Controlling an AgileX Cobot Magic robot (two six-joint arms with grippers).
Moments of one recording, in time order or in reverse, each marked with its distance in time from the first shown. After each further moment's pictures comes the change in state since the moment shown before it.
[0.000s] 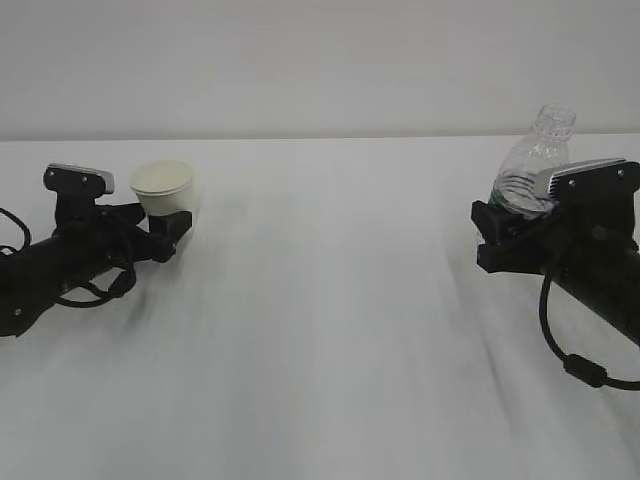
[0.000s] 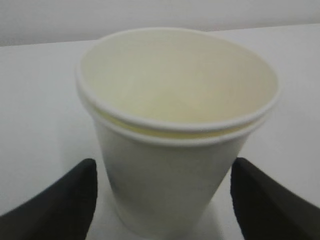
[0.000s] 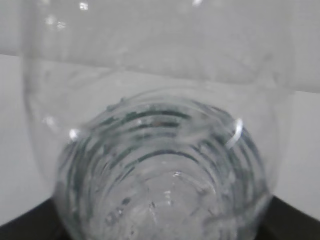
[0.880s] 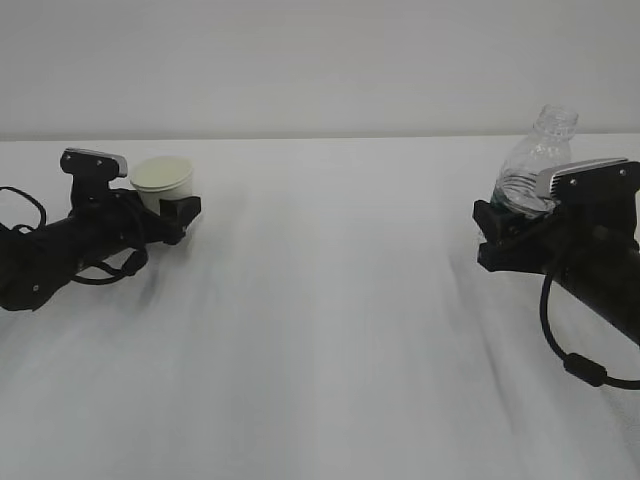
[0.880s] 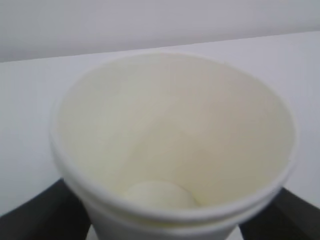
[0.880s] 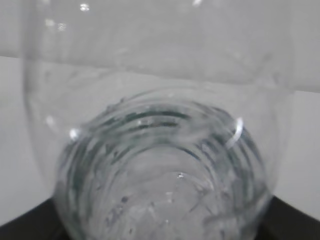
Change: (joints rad) left arm 0.000 0.045 -0.142 0.053 0.080 -0.060; right arm 0.000 0.000 0.000 0.011 0.000 0.000
